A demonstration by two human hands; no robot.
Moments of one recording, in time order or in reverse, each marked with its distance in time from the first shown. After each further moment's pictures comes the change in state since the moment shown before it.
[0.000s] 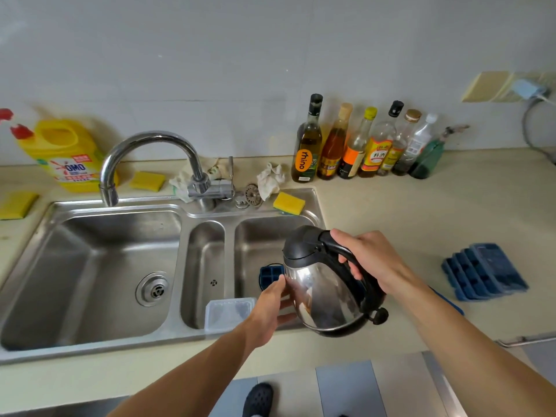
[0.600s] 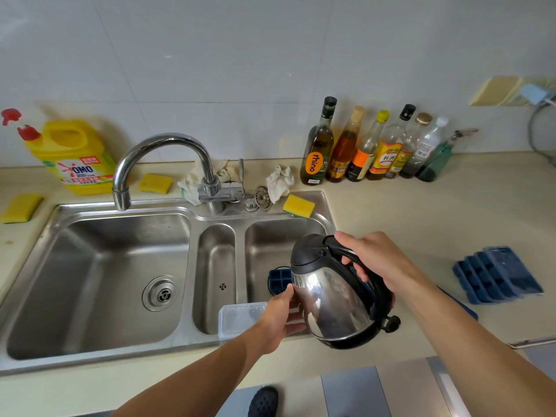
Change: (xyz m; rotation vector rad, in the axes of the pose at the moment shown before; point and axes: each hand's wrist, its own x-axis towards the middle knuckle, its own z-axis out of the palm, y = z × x) left_hand -0.004 0.005 -0.022 -0.027 -0.022 -0.095; right_hand 0.007 -0.018 0.026 -0.077 -0.006 0.089
